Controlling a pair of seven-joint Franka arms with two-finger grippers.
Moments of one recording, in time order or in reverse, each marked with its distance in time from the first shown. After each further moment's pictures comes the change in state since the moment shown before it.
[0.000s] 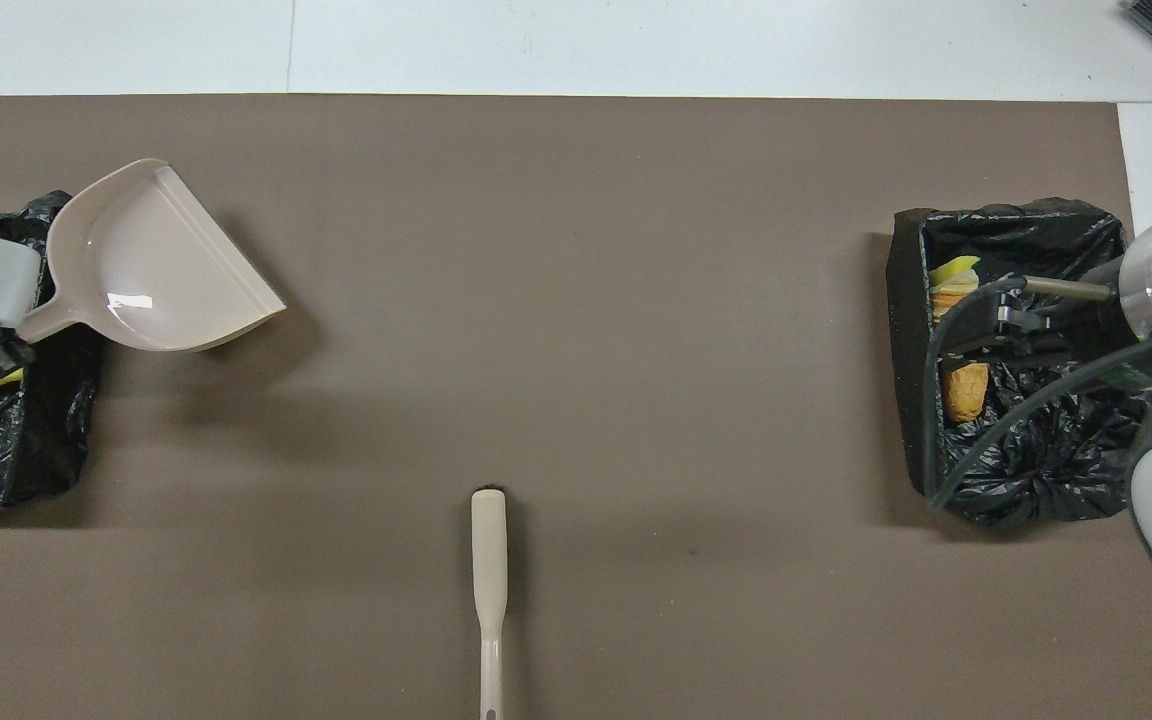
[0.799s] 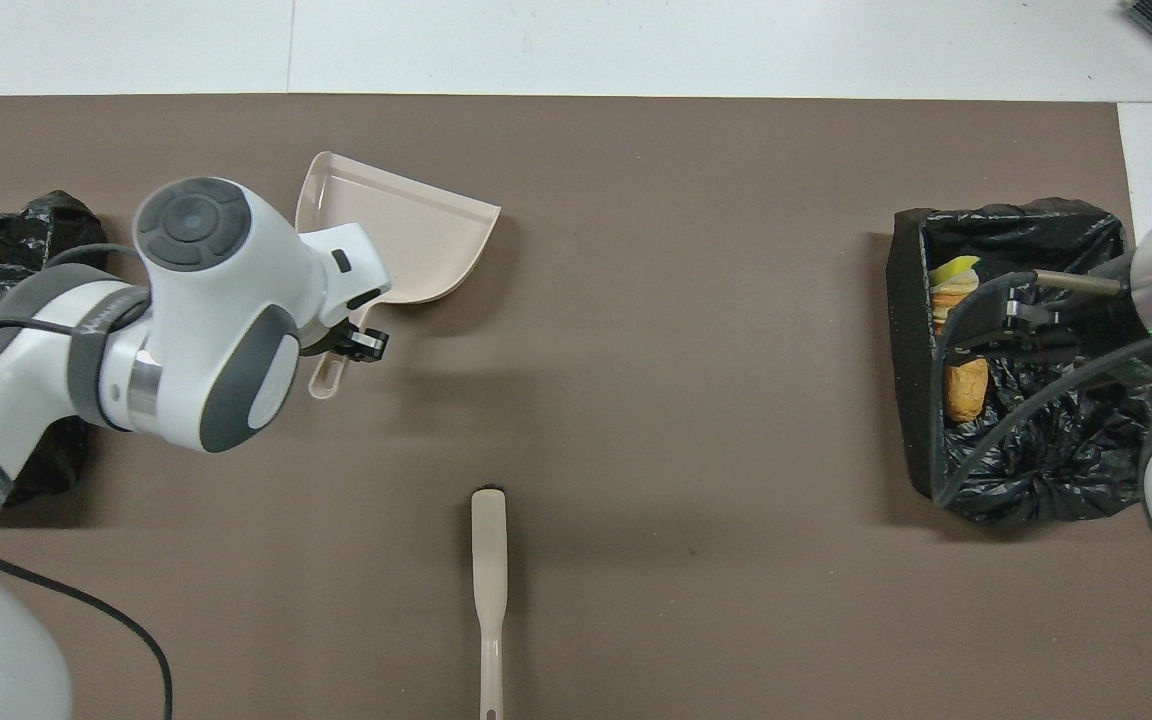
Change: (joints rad) left arm -0.415 0.074 -0.005 -0.076 -0.259 0.215 -0.906; right arm 0.068 0.003 -0.074 0.010 0.001 0.001 -0.003
